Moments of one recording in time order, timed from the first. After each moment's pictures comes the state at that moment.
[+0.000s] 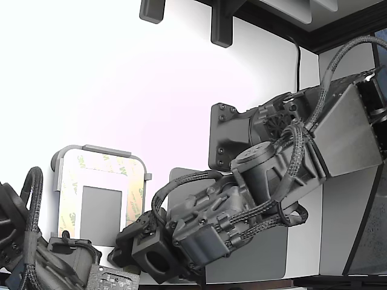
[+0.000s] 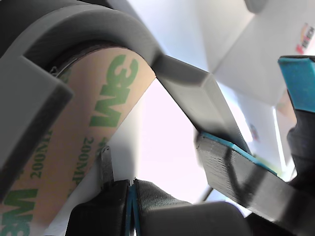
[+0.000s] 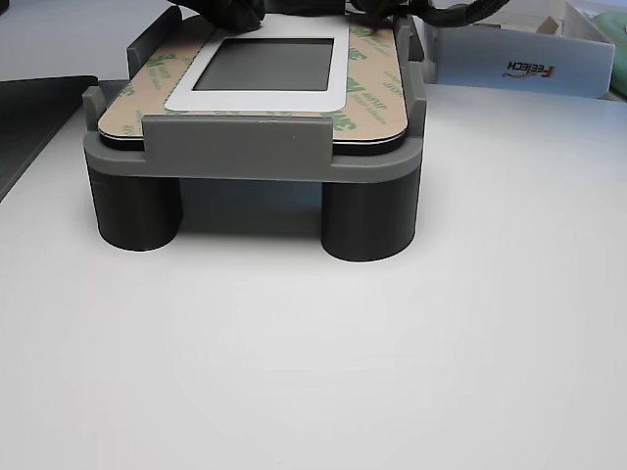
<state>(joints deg) 33.9 97.6 122.4 24.3 -4.8 -103.4</state>
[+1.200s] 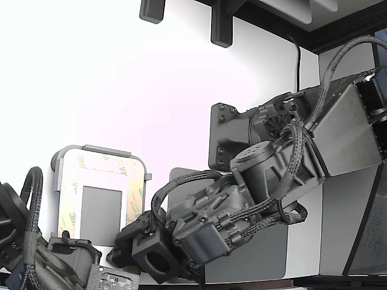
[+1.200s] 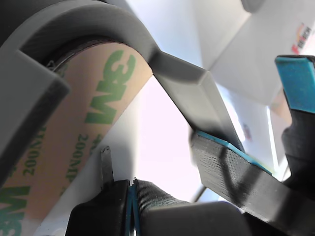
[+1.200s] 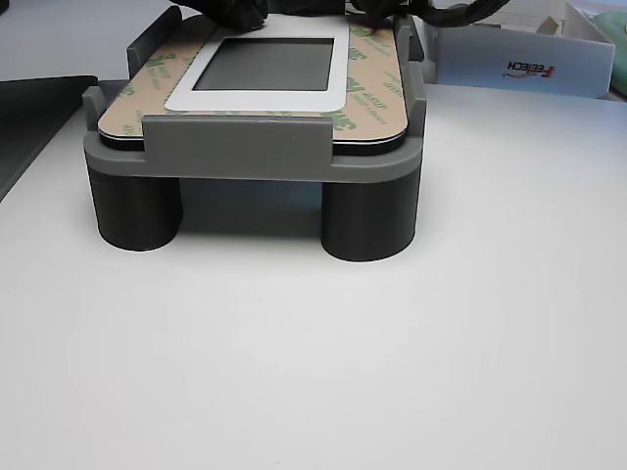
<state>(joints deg) 33.8 97.7 123.0 22.4 -5.0 -104.9</state>
